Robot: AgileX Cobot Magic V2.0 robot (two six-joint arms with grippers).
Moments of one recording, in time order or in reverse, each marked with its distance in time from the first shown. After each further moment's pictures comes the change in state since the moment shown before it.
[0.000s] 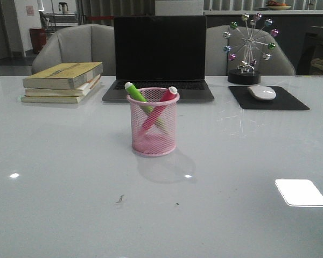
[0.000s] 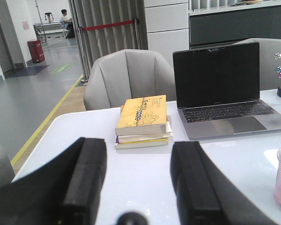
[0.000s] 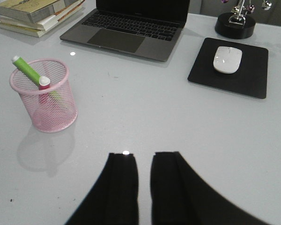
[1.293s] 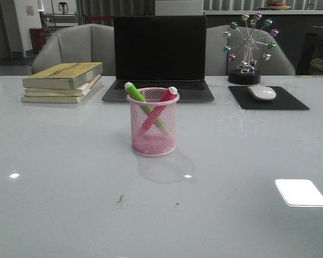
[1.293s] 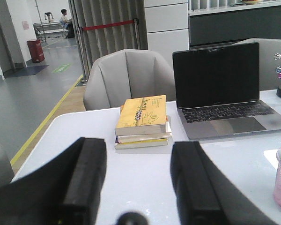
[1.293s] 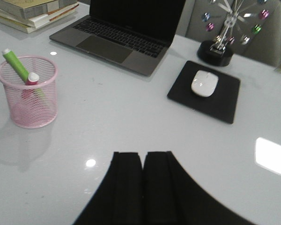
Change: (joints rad) left arm 0.000 0.000 0.000 0.000 0.000 0.000; right arm 0.000 -0.127 0.000 -0.191 -0.020 0.001
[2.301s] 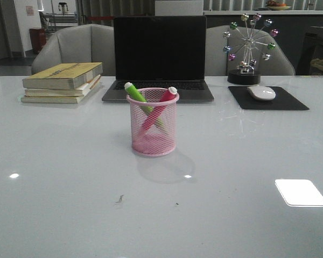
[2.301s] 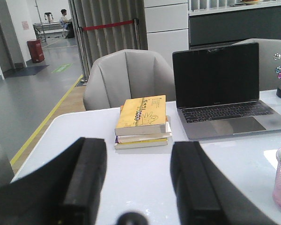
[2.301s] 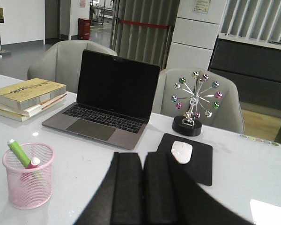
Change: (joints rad) left arm 0.000 0.000 0.000 0.000 0.000 0.000; right arm 0.000 -0.231 0.000 0.120 -0.049 0.057
